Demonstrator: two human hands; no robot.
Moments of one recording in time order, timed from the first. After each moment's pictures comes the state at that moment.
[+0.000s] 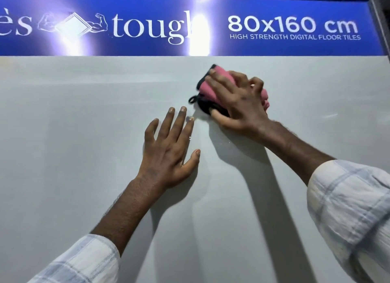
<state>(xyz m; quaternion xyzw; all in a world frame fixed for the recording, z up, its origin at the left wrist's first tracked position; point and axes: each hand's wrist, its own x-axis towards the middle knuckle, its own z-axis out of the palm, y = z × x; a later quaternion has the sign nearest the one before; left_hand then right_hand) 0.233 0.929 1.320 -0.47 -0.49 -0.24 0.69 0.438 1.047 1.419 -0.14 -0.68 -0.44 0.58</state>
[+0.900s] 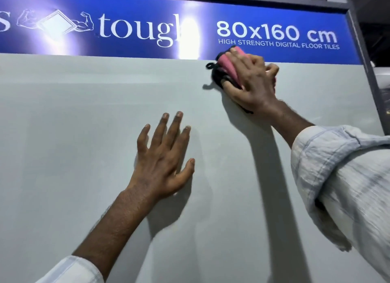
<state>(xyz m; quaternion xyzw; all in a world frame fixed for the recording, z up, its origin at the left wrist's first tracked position) 0.251 0.925 1.307 -0.50 -0.47 -0.26 0.68 0.485 1.075 1.472 -0.20 -0.65 -0.36 0.63</state>
